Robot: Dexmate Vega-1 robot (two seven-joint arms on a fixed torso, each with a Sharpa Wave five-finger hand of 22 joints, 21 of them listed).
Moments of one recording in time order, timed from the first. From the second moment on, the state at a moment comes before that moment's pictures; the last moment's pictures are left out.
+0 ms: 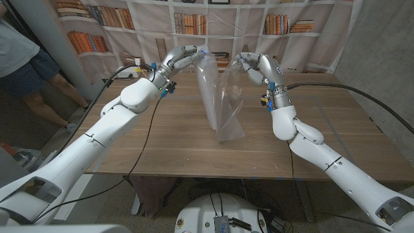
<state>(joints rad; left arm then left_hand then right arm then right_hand) 0.78 0.73 0.38 -1.84 -0.37 -0.16 -0.02 1.07 0.17 0.59 0.03 0.23 0.78 -0.10 0.47 0.57 0.96 -0.18 0.35 0.53 1.13 -0.22 0.30 0.29 0.39 -0.05 0.27 0.19 -0.89 -0.60 -0.49 -1.78 -0.56 0.19 -0.68 1.08 0.19 0.39 -0.08 0.17 0.86 -0.21 0.21 0.63 1.12 -0.20 0.22 0.63 1.03 -0.17 1.13 0.65 0.50 -0.05 1.56 0.40</state>
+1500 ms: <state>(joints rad) 0.90 0.75 0.28 -1.82 -0.43 -0.25 0.01 1.07 0.17 0.59 0.04 0.23 0.78 -0.10 0.46 0.55 0.96 -0.18 0.34 0.53 1.12 -0.21 0.27 0.29 0.39 -0.04 0.27 0.19 -0.89 -0.58 -0.50 -1.80 -0.55 0.02 -0.69 1.07 0.19 0.39 -0.08 0.17 0.86 -0.21 0.21 0.63 1.12 -0.20 0.22 0.62 1.03 -0.17 1.13 0.64 0.50 -0.05 1.56 0.40</state>
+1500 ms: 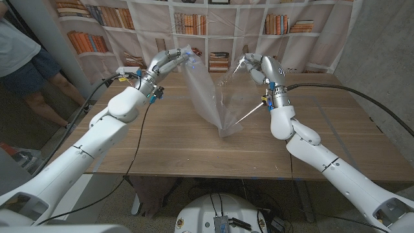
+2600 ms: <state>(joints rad) 1.02 0.77 0.19 -1.80 -0.49 -0.31 0.04 1.07 0.18 0.59 0.04 0.23 0.78 -0.11 0.45 0.55 0.96 -0.18 0.33 0.52 1.12 -0.21 0.26 0.29 0.38 -0.04 0.27 0.19 -0.89 -0.56 -0.53 -1.85 -0.56 -0.14 -0.71 1.07 0.19 0.40 -0.08 0.17 0.86 -0.21 0.21 0.63 1.12 -0.20 0.23 0.62 1.03 -0.17 1.14 0.64 0.50 -0.05 1.56 0.39</state>
